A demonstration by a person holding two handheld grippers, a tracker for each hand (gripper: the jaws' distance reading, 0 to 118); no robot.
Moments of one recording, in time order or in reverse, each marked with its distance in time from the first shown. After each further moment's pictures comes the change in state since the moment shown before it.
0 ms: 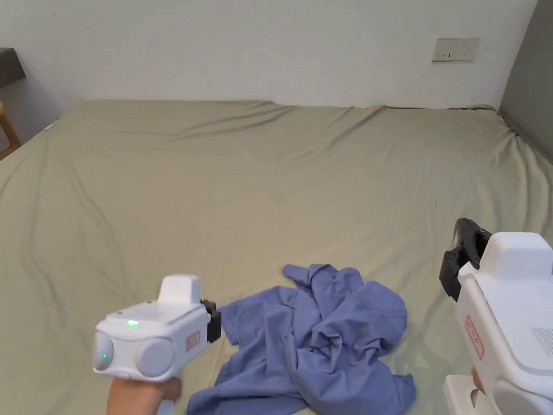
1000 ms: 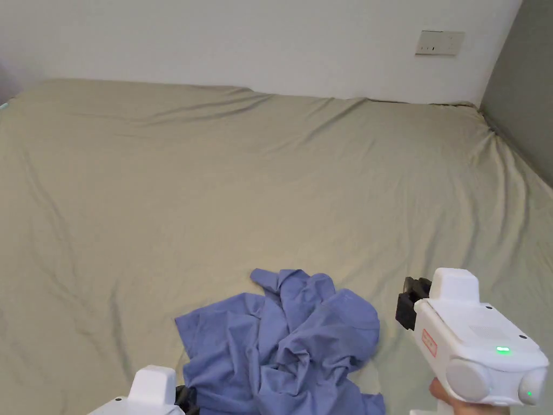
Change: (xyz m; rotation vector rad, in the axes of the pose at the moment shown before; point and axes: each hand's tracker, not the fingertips) left arm 0.029 -0.065 -0.020 -0.053 -0.061 -0.016; right arm 0.036 -0.086 -0.132 -0.458 0.046 -0.065
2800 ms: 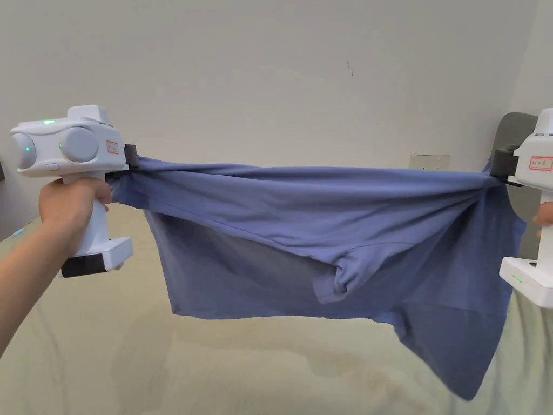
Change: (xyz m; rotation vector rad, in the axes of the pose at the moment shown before) left arm -0.113 0.495 0.067 0.534 0.289 0.148; right arm 0.083 0.360 0.024 0.354 -0.045 -0.077
